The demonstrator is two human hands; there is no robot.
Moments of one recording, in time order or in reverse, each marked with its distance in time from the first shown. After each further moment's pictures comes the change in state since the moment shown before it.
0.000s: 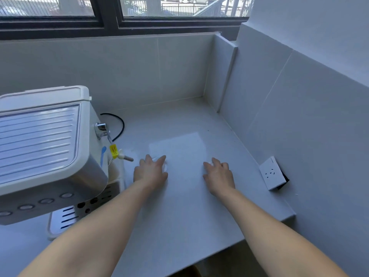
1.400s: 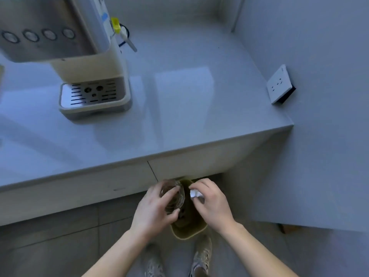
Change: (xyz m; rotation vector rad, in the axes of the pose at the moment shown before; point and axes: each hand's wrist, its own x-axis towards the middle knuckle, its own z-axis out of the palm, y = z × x) left_hand -0.337 -0.012 0.228 -0.376 0.123 0.270; right_hand -0.306 0.039 0.169 0.552 0.021 -0.340
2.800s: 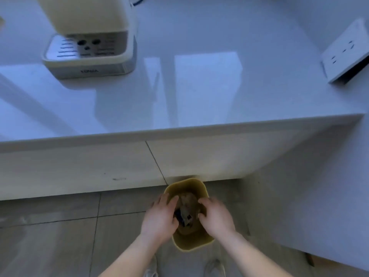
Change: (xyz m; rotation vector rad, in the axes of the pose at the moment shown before) left_hand -0.007 -0.060 0.162 0.199 -0.189 -0.352; right_hand -0.001 0.144 0.131 -0.276 -0.341 0.231
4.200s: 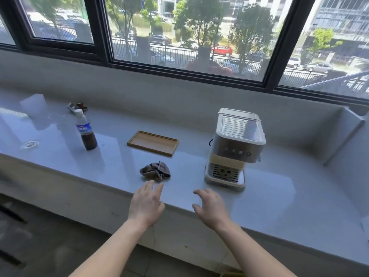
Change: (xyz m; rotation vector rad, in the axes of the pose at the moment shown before) left_hand -0.187 -0.214 -0.428 0.077 0.548 -0.304; right_hand -0.077 -0.467 -0.220 -0.112 0.188 -0.565
